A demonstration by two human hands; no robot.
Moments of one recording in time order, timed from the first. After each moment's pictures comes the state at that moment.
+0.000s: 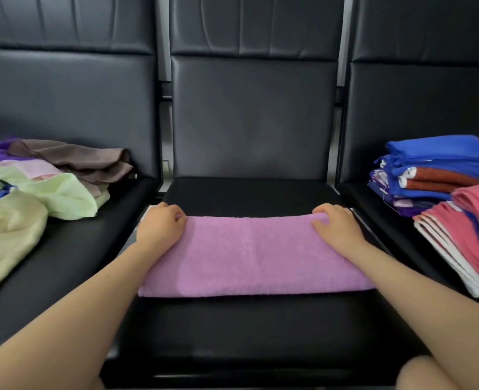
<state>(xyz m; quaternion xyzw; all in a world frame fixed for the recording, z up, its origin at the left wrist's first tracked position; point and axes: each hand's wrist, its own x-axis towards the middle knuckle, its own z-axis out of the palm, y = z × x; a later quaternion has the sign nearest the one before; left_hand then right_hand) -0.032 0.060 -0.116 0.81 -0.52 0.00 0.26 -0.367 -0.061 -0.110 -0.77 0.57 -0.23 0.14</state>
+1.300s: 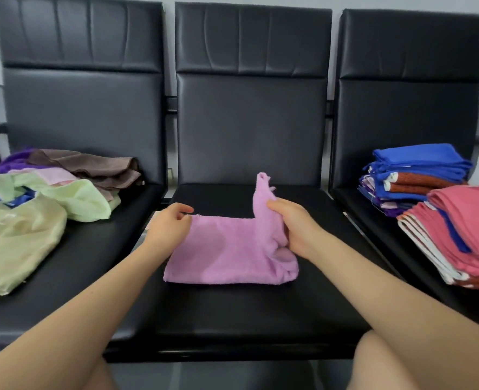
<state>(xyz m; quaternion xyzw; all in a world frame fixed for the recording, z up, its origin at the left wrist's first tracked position) -0.073 0.109 -0.080 0.76 -0.46 -0.14 0.43 -0.294 0.036 -0.050 -0.48 0.40 -0.38 0.67</state>
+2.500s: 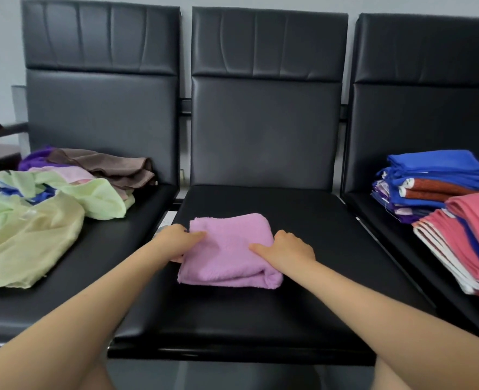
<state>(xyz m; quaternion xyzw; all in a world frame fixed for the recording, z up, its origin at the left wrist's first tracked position) -0.065 0.129 -0.074 0.83 -0.39 -0.28 0.29 -0.266 0.049 -0.092 -0.78 0.60 -0.08 0.15</state>
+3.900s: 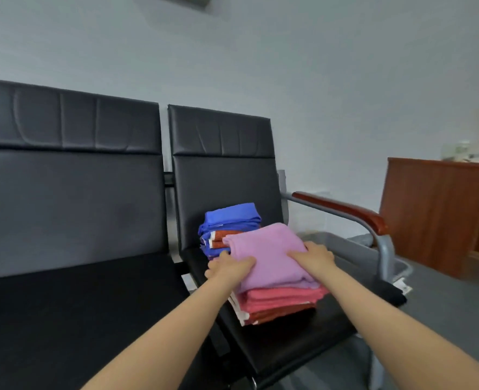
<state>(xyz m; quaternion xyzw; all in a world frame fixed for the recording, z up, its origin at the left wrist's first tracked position) -0.483 -0.005 -0.014 0.67 -0.57 -0.36 0.32 -0.681 -0.019 -0.009 -0.56 0.78 -0.26 0.11</state>
